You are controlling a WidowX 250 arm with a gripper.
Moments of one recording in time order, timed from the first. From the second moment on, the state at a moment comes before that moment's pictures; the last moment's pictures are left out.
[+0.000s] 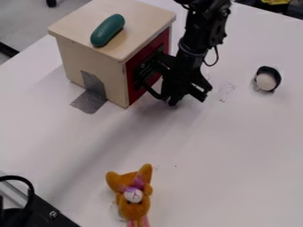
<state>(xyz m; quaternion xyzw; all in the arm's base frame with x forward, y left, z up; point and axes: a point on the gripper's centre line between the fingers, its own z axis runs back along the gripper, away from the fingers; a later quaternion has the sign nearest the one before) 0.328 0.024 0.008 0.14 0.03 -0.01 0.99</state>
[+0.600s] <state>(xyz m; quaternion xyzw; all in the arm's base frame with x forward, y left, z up) 0.327 0.030 0.009 0.14 0.03 -0.01 0.99</state>
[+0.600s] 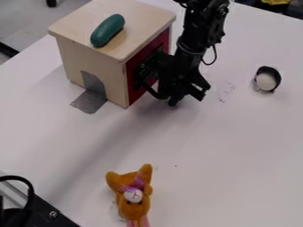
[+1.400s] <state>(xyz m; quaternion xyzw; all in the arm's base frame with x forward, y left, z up) 0.355 -0.023 0.071 0.14 -0.05 -0.10 0.98</state>
